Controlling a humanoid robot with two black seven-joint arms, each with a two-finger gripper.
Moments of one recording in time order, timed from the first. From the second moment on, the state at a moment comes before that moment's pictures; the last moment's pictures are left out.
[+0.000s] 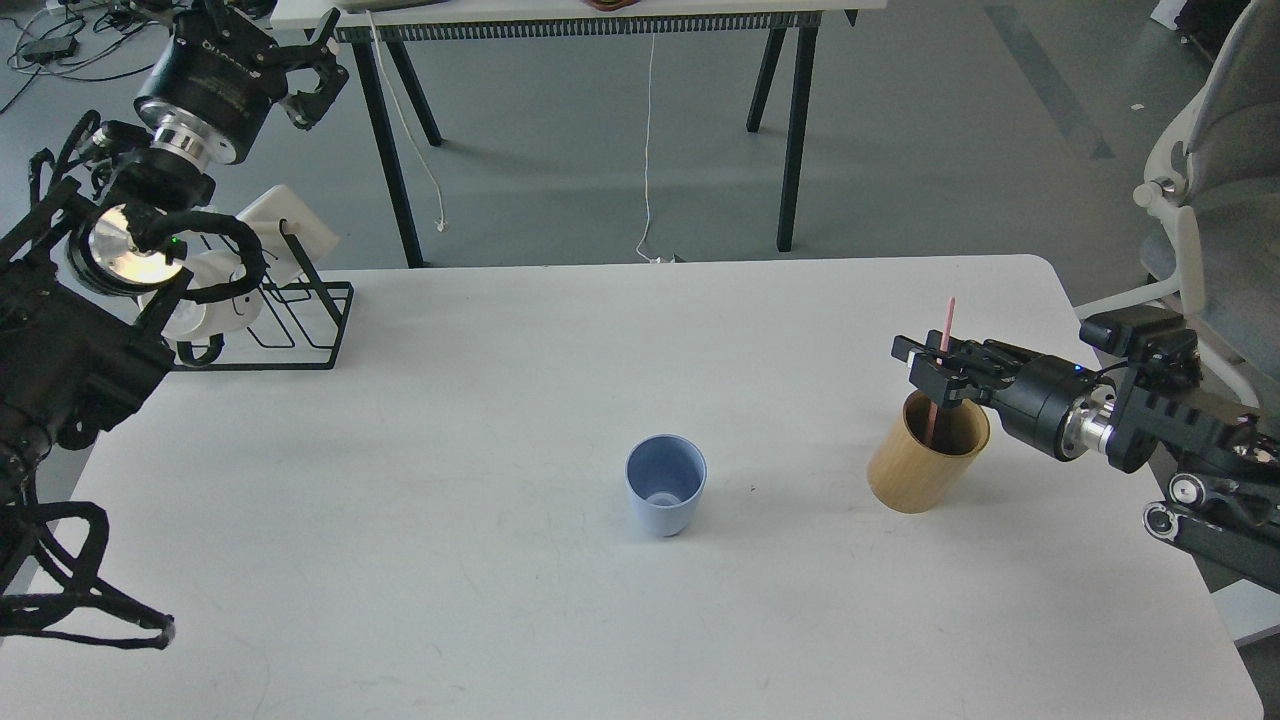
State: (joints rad) left arm -0.94 0.37 -0.88 -0.58 -0.05 -0.49 -0.18; right arm 0.78 -0.79 0.10 1.22 -1.45 -0.23 0.25
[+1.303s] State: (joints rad) left arm -0.94 0.37 -0.88 -0.57 -0.04 -0.49 -0.18; right arm 0.81 -1.00 0.18 1.39 -1.44 -0.21 0.24
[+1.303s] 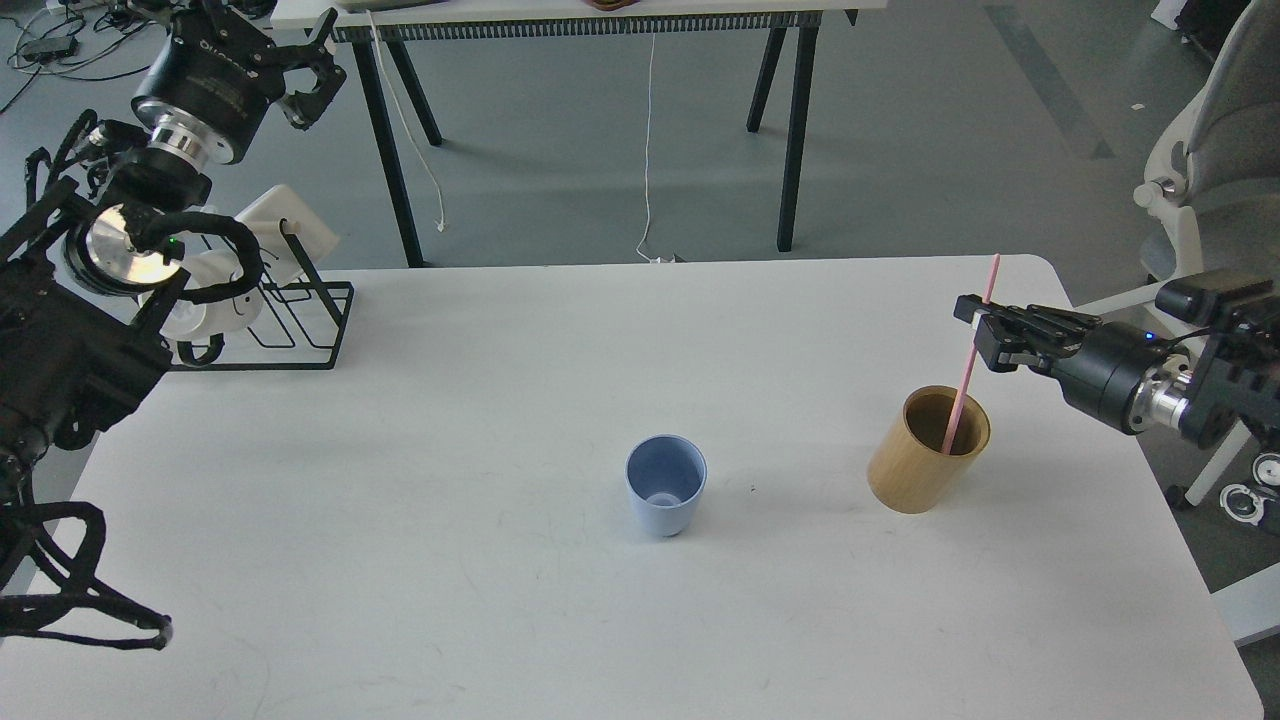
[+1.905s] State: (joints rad) left arm -0.94 0.37 -0.88 -0.58 -0.04 -0.49 -0.17; right arm 0.96 -0.87 0.43 1.46 -1.36 -0.11 0.20
